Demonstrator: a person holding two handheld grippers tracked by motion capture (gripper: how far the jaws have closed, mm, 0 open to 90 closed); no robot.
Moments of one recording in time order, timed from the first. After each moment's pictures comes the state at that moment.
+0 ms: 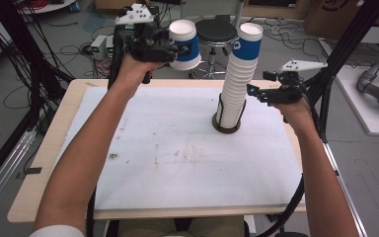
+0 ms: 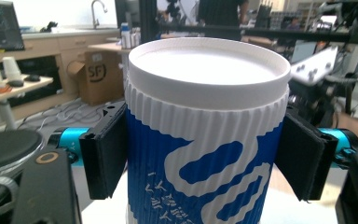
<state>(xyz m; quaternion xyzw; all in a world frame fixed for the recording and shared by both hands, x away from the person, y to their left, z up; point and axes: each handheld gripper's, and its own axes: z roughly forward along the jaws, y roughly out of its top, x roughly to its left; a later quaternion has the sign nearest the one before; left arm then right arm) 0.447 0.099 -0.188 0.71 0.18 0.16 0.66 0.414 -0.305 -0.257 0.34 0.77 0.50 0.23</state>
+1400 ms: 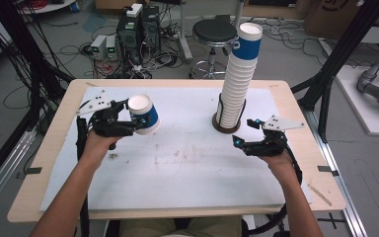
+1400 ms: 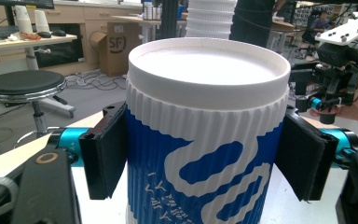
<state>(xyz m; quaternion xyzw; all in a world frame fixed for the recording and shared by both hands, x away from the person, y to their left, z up) 0.358 0.187 -0.330 0.71 0.24 0.16 0.65 0.338 -0.283 -0.365 0.31 0.78 0.51 0.20</state>
